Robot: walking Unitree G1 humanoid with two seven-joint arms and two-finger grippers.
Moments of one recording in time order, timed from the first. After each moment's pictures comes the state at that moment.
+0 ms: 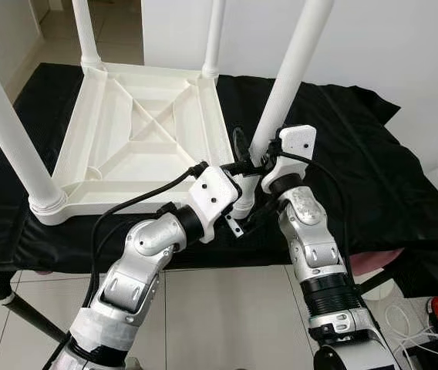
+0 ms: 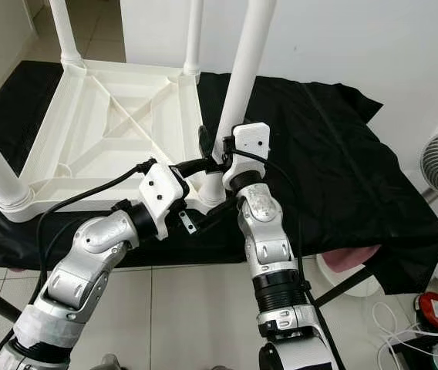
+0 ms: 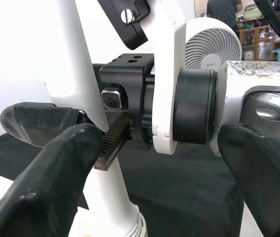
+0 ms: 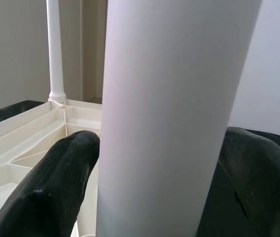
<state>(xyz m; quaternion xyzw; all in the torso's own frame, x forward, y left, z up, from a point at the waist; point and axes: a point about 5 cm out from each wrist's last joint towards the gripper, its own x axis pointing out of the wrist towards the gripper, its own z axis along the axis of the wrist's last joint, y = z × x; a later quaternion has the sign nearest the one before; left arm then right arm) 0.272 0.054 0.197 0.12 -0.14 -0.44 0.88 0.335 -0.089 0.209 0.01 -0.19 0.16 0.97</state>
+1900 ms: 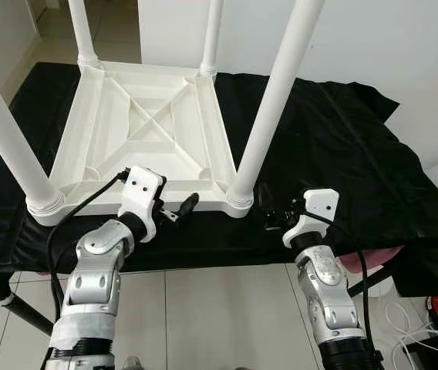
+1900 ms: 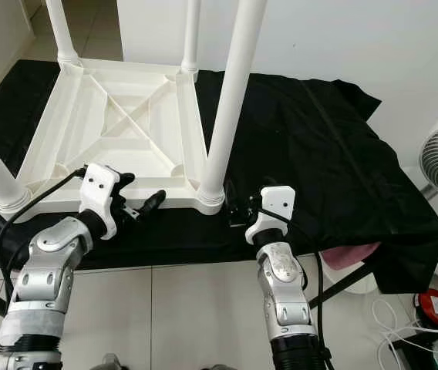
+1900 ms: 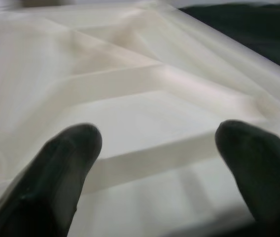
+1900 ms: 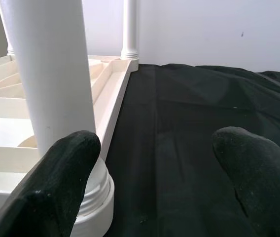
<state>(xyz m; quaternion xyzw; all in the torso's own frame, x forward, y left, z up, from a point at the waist) 0.312 0.166 0.155 0.06 -0.01 -0.02 1.00 0.289 -0.135 0.140 0.02 -0.12 0.07 0.99</state>
